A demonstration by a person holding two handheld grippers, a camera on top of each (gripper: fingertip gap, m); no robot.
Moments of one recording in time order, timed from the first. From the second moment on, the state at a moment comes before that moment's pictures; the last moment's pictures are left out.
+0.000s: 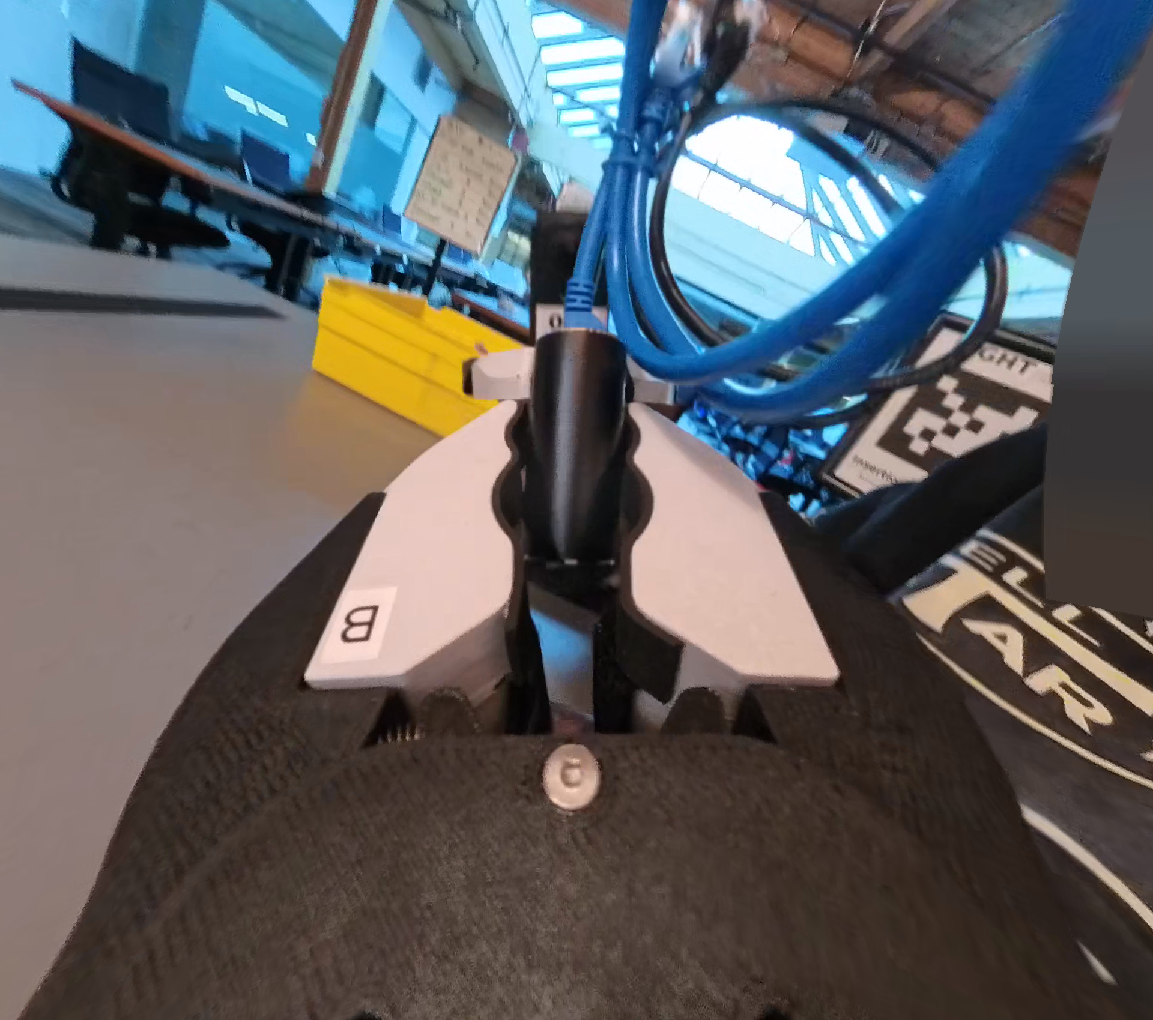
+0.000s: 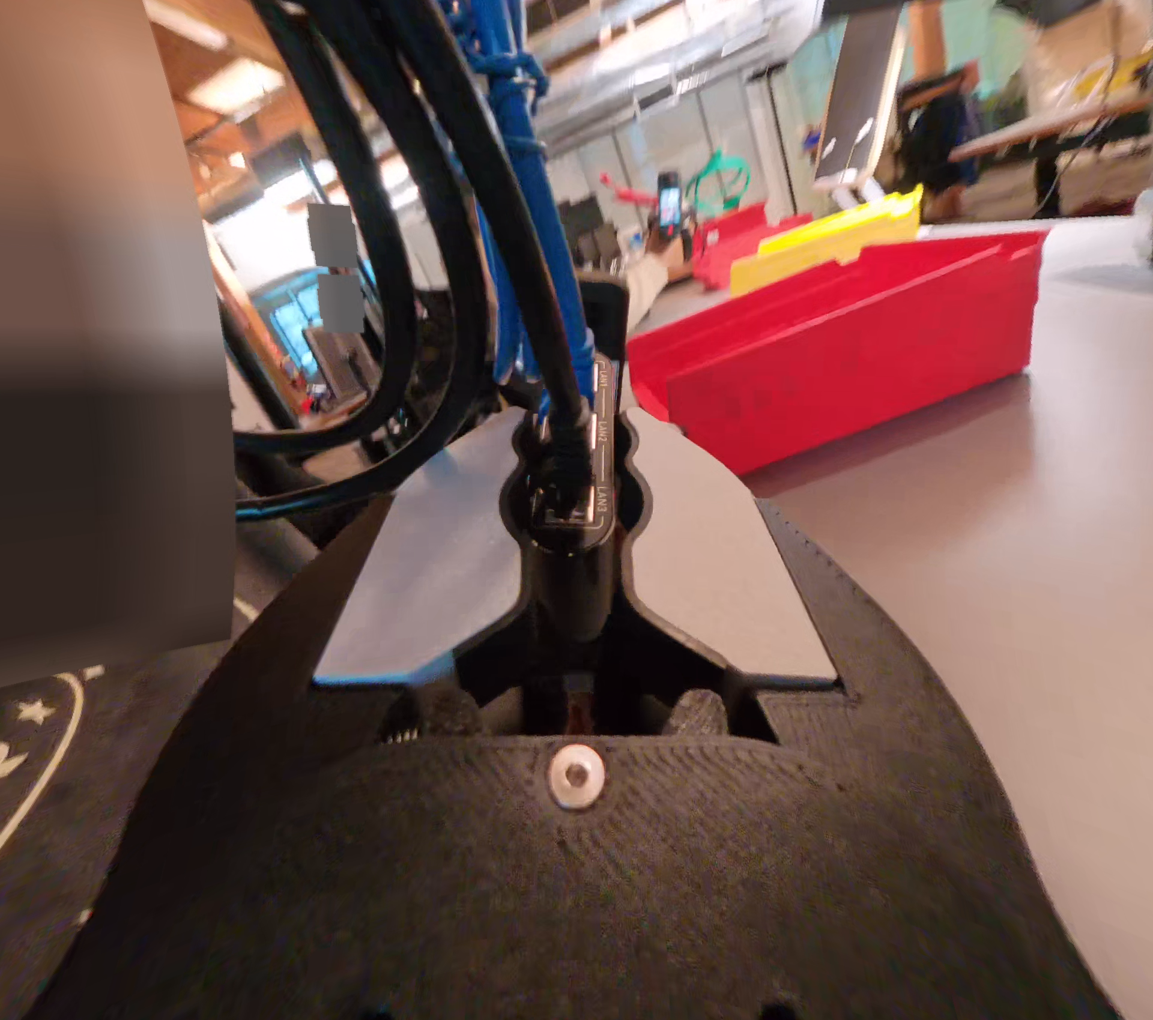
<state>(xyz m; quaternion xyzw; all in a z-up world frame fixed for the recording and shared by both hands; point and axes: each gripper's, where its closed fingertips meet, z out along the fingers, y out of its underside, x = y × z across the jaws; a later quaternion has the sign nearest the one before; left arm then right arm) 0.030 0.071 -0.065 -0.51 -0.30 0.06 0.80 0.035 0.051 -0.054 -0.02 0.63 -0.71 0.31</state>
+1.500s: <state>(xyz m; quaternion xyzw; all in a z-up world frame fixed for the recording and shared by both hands) 0.042 0.064 -0.046 -0.50 -0.25 0.15 0.82 0.040 0.062 -0.045 -0.06 0.65 -0.72 0.24</state>
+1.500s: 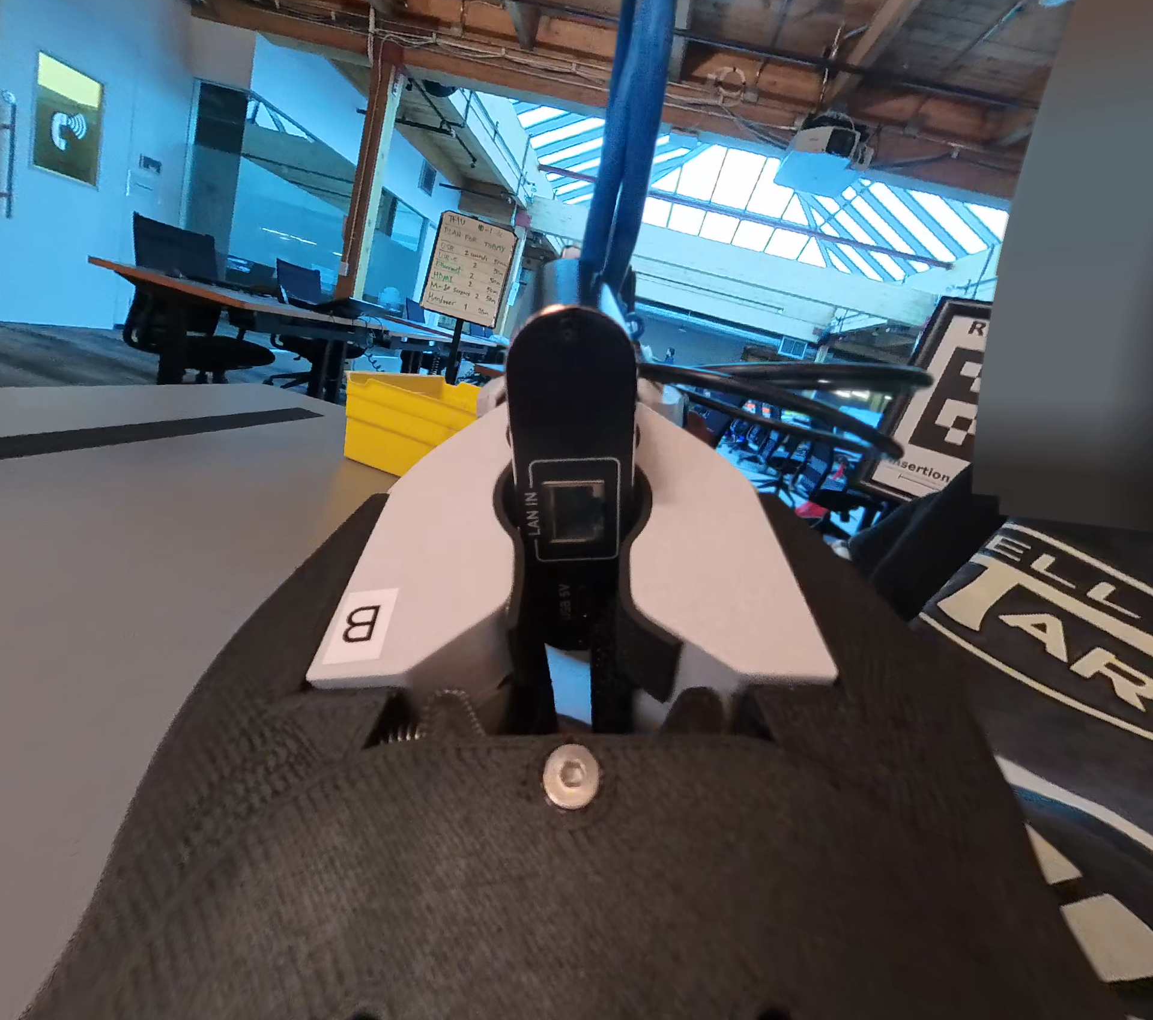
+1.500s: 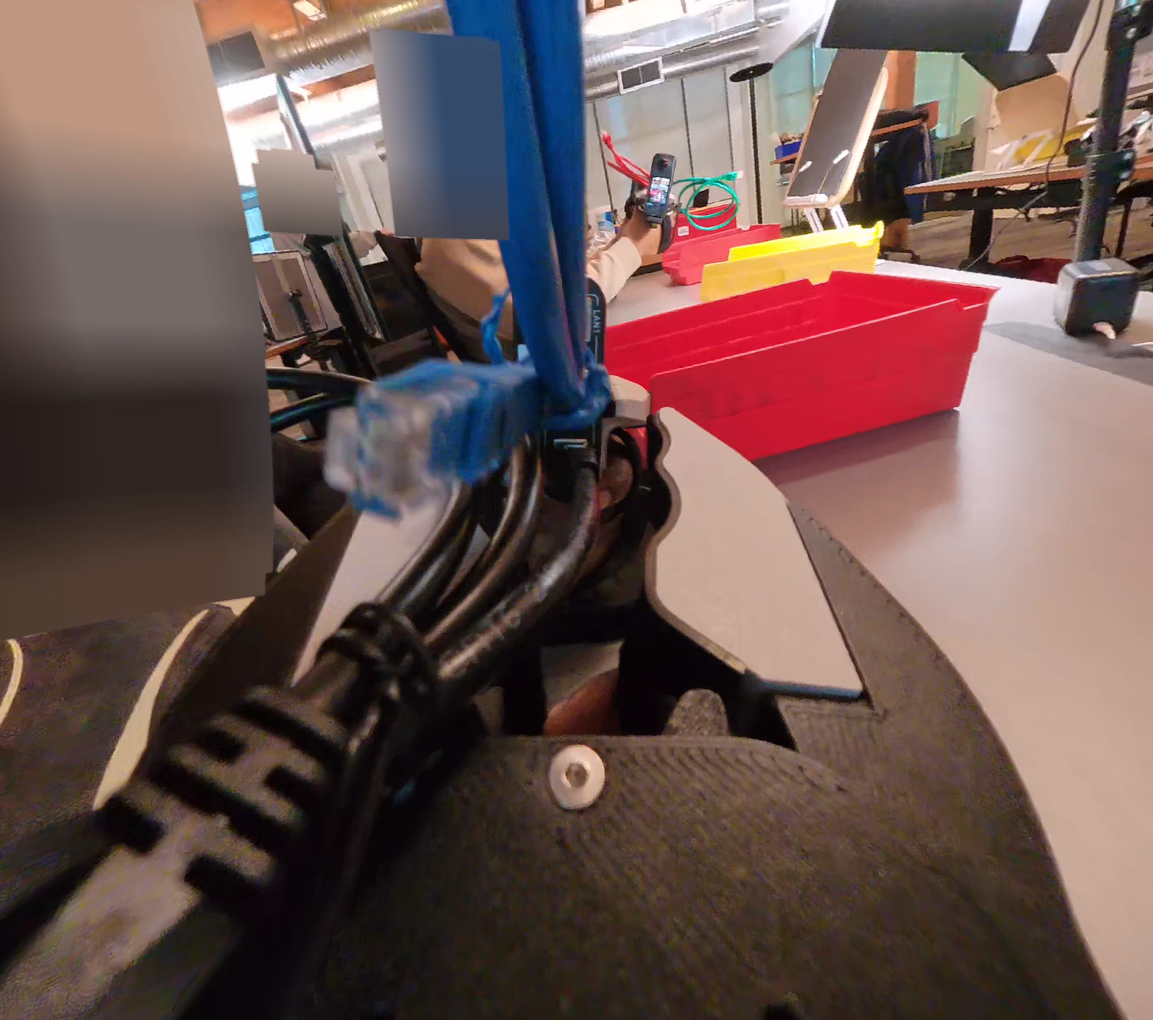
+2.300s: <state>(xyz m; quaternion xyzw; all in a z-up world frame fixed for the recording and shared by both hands) 0.042 0.077 -0.056 -0.56 -0.22 0.23 0.76 0.046 0.063 -0.045 -0.13 0.65 -0.74 0.11</state>
